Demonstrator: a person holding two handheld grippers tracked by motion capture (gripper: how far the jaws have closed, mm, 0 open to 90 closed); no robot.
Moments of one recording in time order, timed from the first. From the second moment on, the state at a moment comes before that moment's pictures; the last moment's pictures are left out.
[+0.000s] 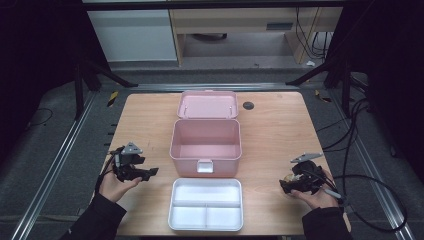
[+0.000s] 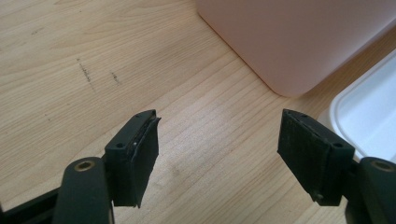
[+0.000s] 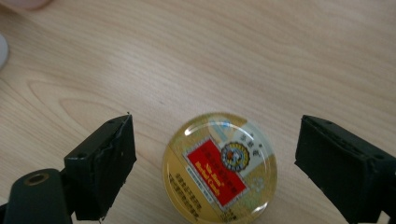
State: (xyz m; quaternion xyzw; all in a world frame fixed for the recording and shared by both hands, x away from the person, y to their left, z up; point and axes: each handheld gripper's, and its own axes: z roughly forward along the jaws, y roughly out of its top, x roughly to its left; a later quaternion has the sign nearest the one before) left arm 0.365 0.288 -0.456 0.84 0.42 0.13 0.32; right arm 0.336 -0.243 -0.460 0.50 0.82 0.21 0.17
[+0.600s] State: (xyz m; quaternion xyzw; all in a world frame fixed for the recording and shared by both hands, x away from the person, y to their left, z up) left arm 0.365 0.286 -0.460 0.85 0.42 0.12 0.31; right arm 0.338 -0.247 -0.486 0.50 0.84 0.15 0.13
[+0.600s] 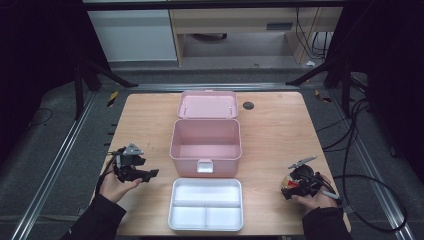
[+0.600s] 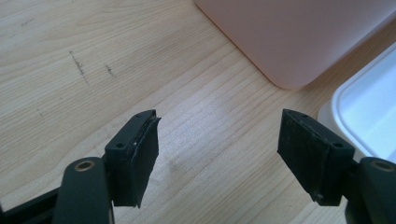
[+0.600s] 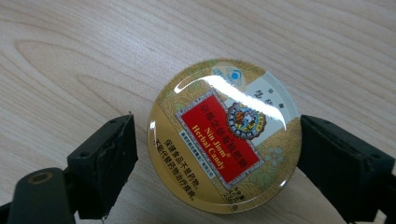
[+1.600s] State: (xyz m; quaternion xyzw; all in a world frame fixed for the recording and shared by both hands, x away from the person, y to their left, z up) left arm 0.365 0.282 -0.464 0.85 0.41 0.12 0.29; right arm 0.344 -0.245 -0.469 0.48 0.85 0.15 0.12
